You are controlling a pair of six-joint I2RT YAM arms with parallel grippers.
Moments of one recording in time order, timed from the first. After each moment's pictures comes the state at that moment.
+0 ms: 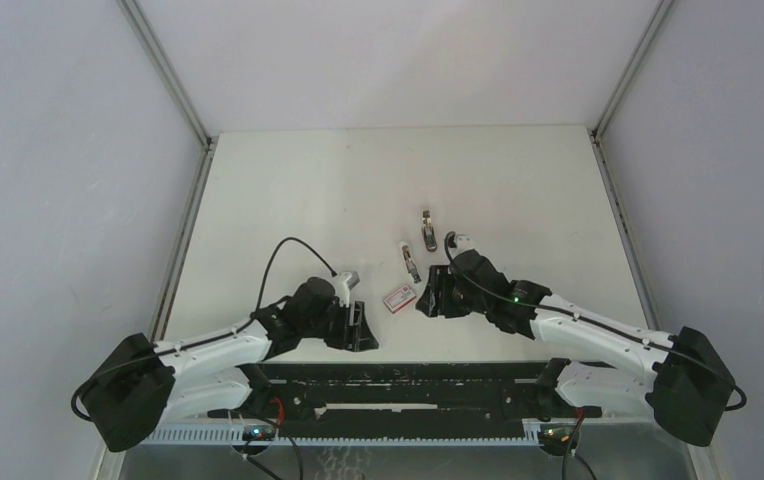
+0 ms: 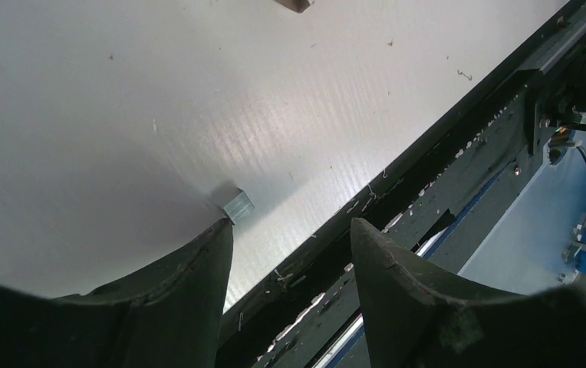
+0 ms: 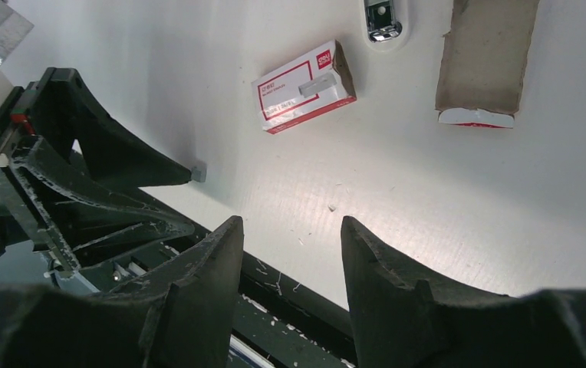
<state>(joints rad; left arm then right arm) -0.79 1.06 0.31 -0.05 0.31 -0.67 0.87 1.08 0.63 -0.31 0.02 0.74</state>
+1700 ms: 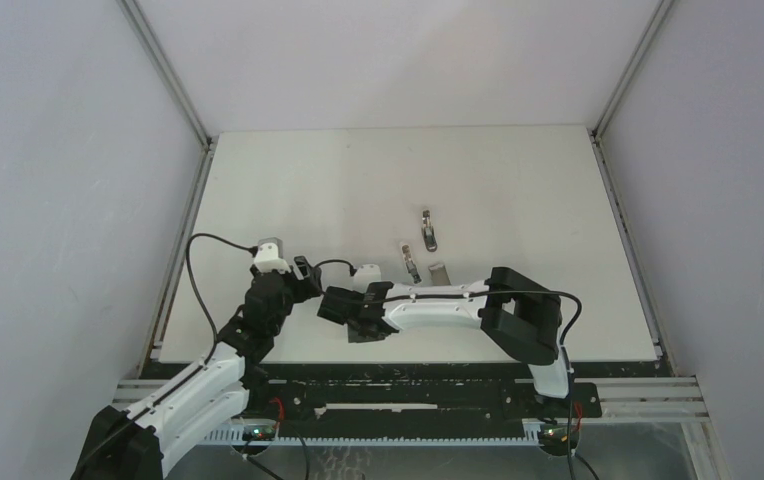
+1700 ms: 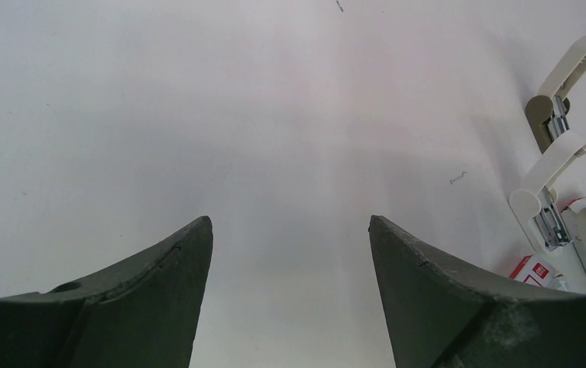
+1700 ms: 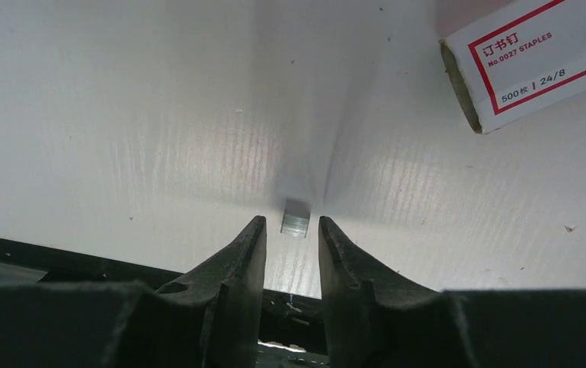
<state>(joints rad) -0.47 0.73 0.19 0.17 -0.33 -0.46 1.27 1.95 1.37 -0.71 0.34 1.12</state>
